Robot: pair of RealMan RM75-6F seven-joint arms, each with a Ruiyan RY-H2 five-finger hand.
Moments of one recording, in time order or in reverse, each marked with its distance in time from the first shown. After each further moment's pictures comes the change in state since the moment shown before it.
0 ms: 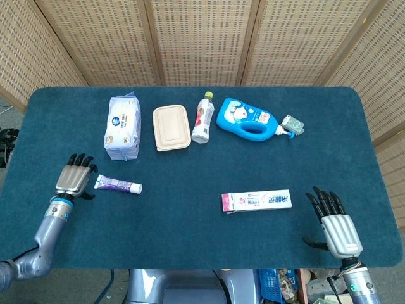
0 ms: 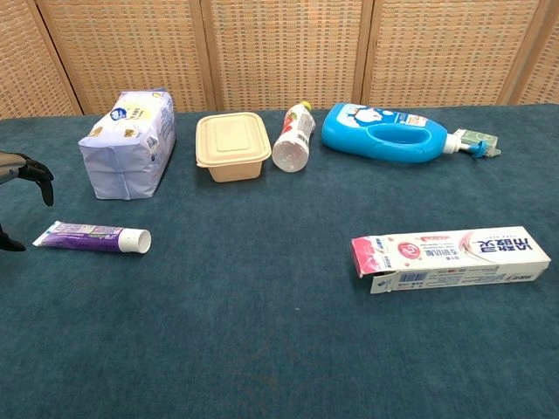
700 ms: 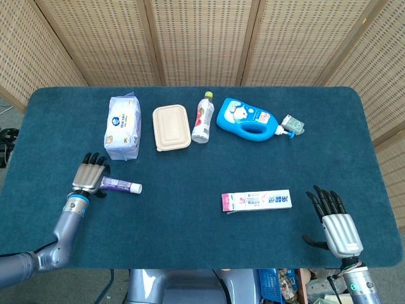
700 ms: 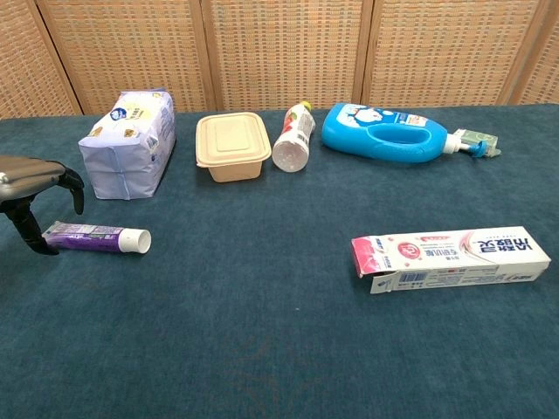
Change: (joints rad) left arm -0.090 -0.095 0.010 0.041 -0.114 0.009 0.094; right arm 0.000 -0.008 0.004 0.014 -0.005 0.012 0.014
